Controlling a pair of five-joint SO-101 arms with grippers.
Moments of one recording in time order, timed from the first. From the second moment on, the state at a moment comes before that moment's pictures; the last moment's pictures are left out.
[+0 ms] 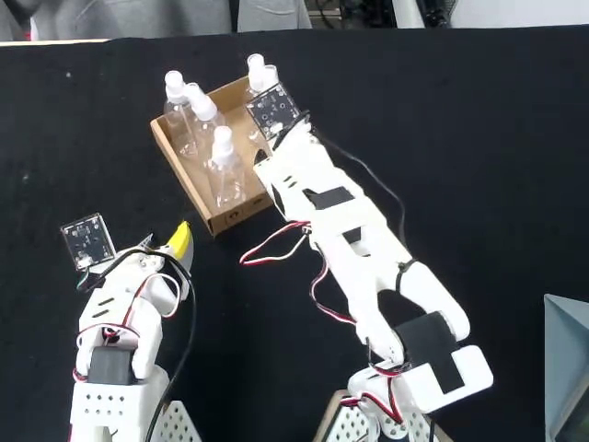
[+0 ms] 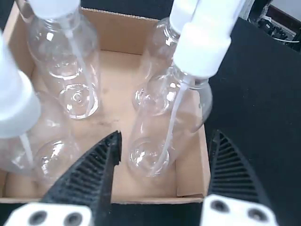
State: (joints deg) left arm -2.0 -103.9 96.0 44.3 22.3; right arm -21.5 -2.1 36.9 11.1 15.3
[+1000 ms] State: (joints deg) left arm -2.0 -103.9 96.0 44.3 22.3; right arm -21.5 -2.1 34.7 11.1 9.7
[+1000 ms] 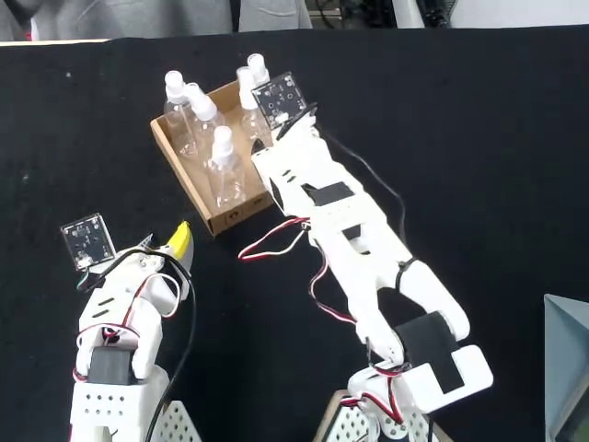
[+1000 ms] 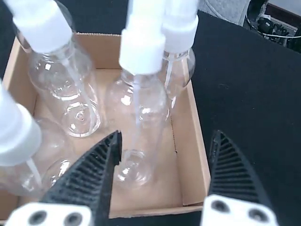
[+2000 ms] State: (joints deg) left arm -2.0 -103.9 96.0 44.3 22.3; right arm -21.6 -24.0 49.5 15.8 9.7
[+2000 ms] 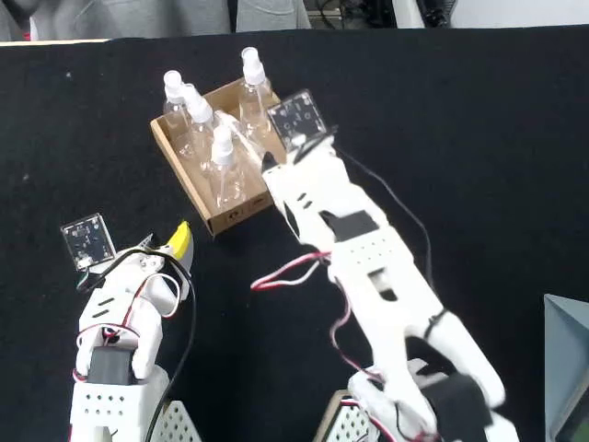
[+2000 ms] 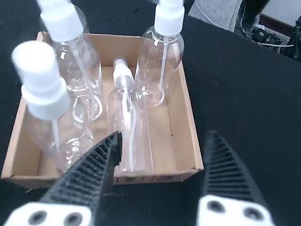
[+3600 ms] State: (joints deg) left arm -2.0 -103.9 96.0 44.3 22.3; right arm -17.9 -94.5 97.3 20.6 9.7
